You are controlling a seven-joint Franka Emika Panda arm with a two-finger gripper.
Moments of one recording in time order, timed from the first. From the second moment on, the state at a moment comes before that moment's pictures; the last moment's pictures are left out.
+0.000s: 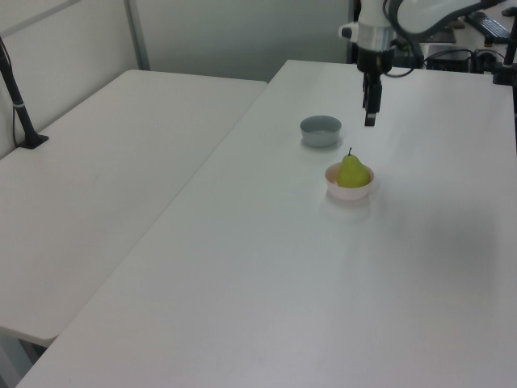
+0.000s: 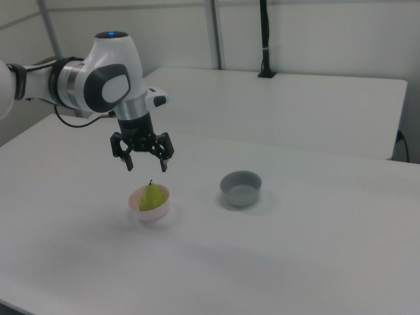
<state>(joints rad) 0.00 0.08 0.00 -1.89 0.00 2.01 -0.32</state>
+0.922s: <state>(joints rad) 0.08 0.26 0.00 -1.92 0.00 2.18 -0.22</state>
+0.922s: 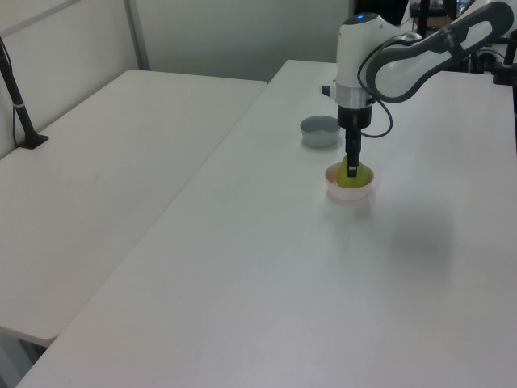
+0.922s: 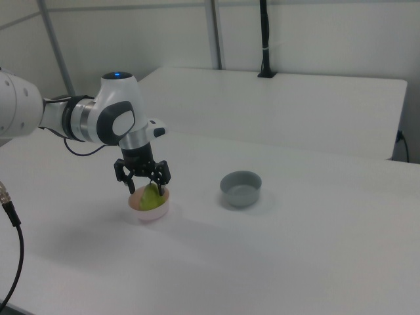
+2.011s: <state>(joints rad) 0.07 0.22 0.00 -1.92 -0.01 2.18 -0.21</state>
